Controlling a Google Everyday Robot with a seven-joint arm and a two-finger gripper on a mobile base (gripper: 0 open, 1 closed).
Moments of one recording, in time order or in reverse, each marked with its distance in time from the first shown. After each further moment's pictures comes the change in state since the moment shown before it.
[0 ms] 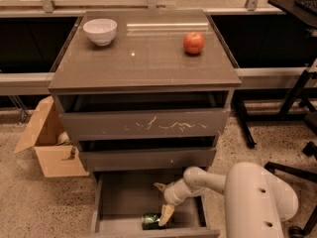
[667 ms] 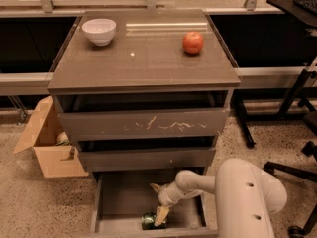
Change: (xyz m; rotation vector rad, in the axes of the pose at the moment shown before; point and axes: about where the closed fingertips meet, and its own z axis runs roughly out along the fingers) arm 0.003 -0.012 0.030 0.053 0.074 -0.052
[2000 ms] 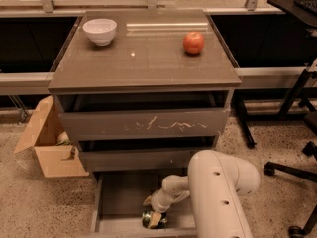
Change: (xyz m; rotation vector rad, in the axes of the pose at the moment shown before) arm 0.009 0.019 0.050 -0.069 0.146 -0.018
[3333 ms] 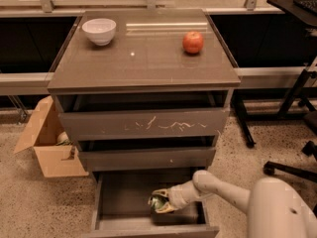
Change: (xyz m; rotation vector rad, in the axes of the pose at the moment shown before) arm -0.011 0.012 -0.104 0.083 -0.346 -0.152
